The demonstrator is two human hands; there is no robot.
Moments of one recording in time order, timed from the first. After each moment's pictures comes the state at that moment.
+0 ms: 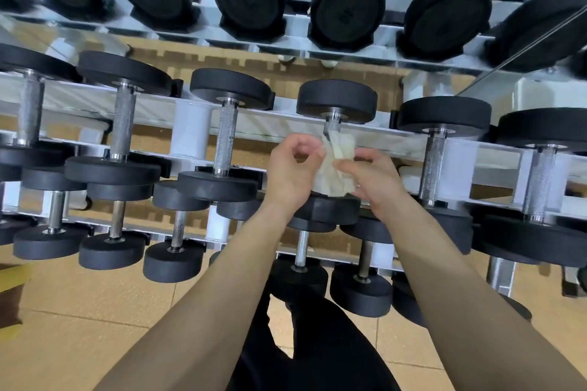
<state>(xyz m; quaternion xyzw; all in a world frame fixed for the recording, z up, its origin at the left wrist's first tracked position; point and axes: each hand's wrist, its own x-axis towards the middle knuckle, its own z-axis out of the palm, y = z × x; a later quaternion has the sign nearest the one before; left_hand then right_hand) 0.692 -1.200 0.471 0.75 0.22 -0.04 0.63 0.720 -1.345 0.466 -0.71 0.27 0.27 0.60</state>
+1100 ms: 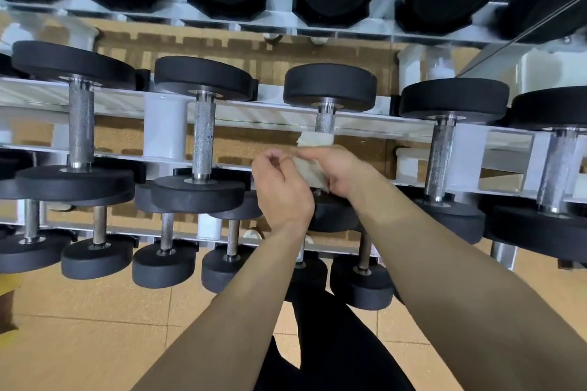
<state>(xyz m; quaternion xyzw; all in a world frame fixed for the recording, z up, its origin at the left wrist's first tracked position) 0.683 -1.226 0.407 0.75 0.39 0.06 0.53 0.757 -1.307 0.397 -0.60 0.31 0.43 0.60</state>
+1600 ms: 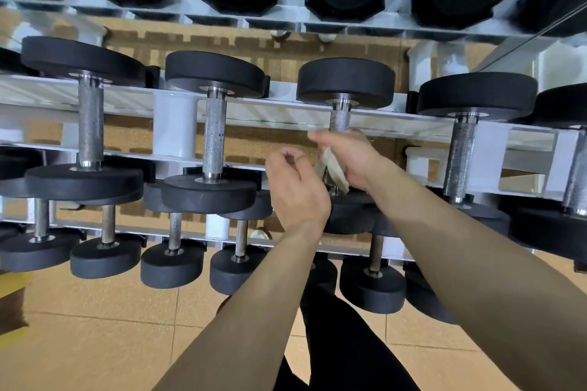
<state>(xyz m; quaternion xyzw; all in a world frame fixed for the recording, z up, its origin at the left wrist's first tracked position) 0.685 -1.227 0.414 0.74 0.41 0.03 0.53 0.766 -1.307 0.394 -0.60 0.27 0.36 0.65</state>
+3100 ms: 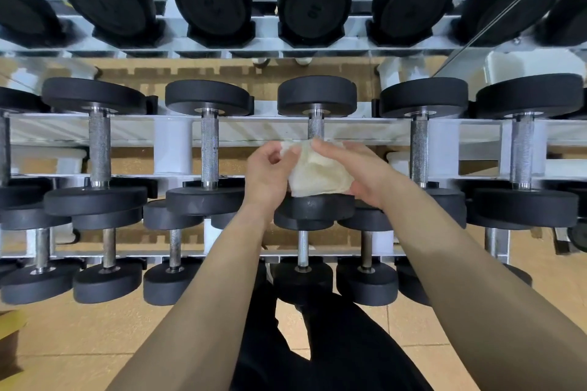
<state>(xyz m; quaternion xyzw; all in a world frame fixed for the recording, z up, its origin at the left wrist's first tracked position) 0.695 -1.179 0.450 0.69 0.27 -0.12 0.66 0.725 -1.343 0.478 -0.62 0.24 0.39 0.63</state>
